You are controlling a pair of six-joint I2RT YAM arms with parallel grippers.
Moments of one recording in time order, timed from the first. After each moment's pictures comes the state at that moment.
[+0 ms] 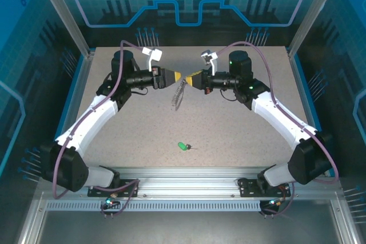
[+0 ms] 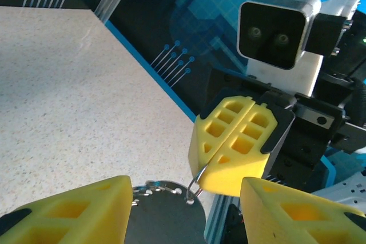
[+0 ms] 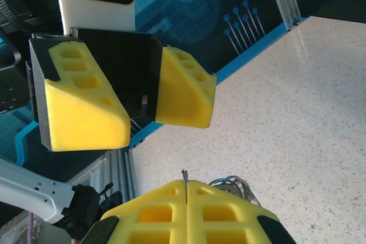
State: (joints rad) left arm -0.28 1.36 1.16 -0.04 0.90 -0.52; right arm 0.45 1.43 1.22 -0.08 -0.83 0.32
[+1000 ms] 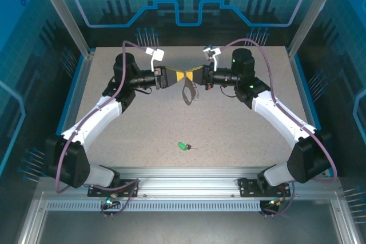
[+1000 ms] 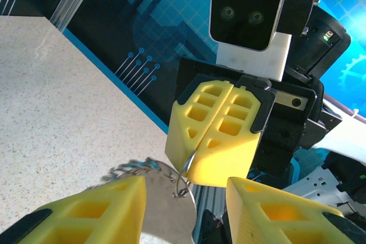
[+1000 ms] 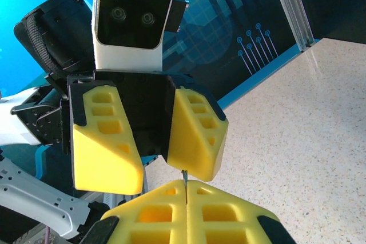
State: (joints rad) left arm -0.30 1.40 1.10 0.25 0.99 -0.68; right arm 0.43 1.44 1.22 0.05 -0.87 0.42
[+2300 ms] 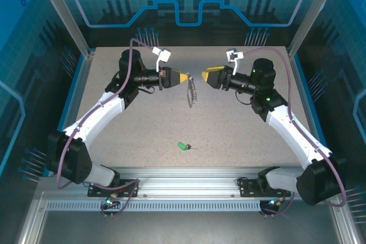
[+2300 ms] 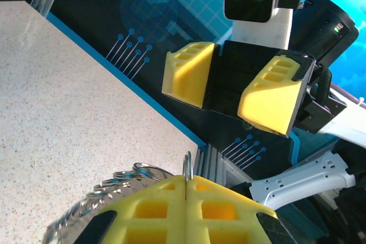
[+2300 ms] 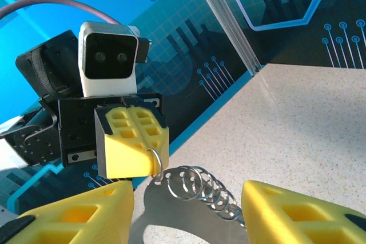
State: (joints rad) left arm -0.33 1.44 1.20 0.07 1.04 -0.52; right arm 0.32 1.23 1.03 0.11 -0.77 0.53
